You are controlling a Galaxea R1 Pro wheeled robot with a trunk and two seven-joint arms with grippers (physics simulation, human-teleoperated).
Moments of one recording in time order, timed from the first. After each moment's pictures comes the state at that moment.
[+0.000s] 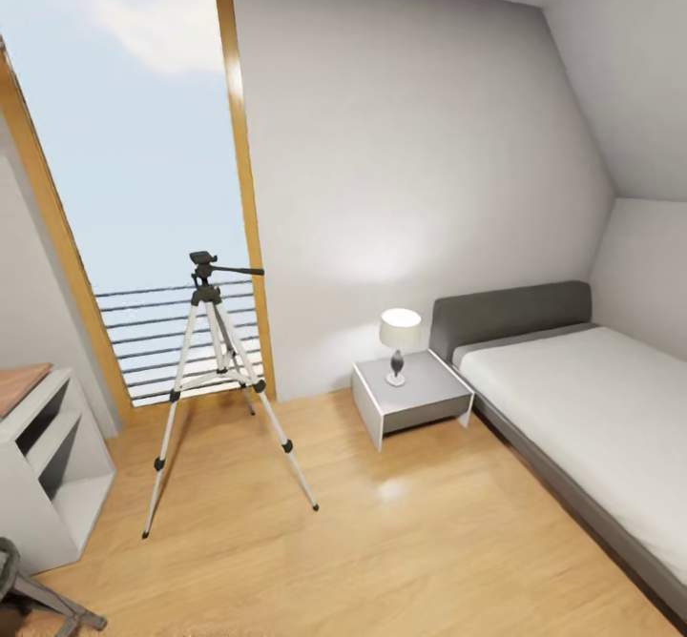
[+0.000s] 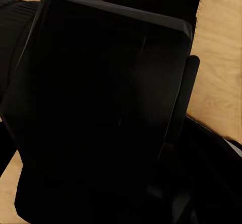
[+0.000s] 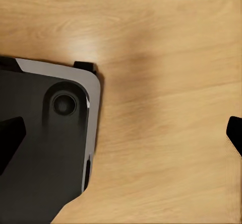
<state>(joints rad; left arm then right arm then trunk) -0.21 0.00 -0.41 0.00 0.97 -0.02 0.07 -0.19 -0.13 -0.01 0.03 0.15 -0.09 0.05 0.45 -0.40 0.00</state>
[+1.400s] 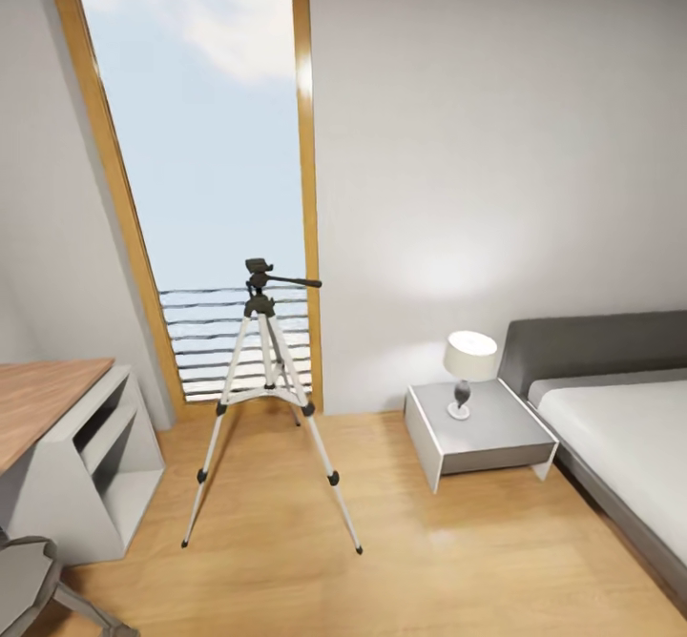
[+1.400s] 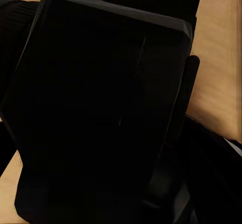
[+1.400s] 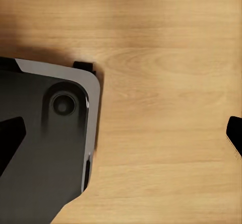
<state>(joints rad) -0.21 0.00 -0.41 0.00 0.97 -0.02 0.07 -0.19 -0.13 -0.01 0.03 0.15 -0.09 0.05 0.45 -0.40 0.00</state>
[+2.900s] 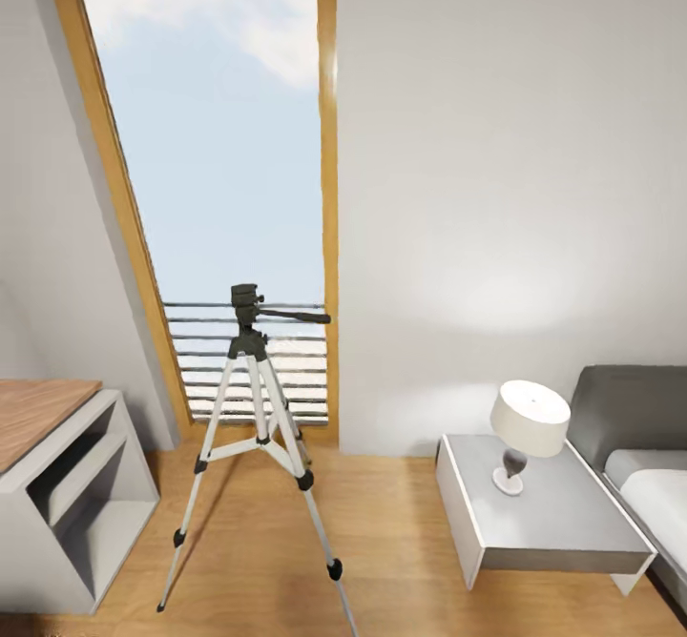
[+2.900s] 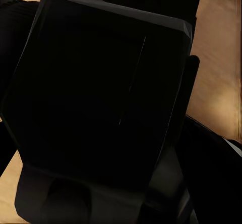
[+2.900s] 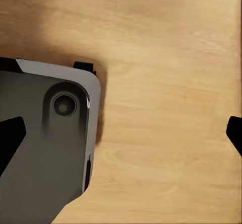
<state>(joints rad) -0.21 0.00 -0.41 0.00 0.97 -0.02 0.07 -0.19 -0.13 -0.01 0.03 0.14 -0.09 0.05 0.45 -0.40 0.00</state>
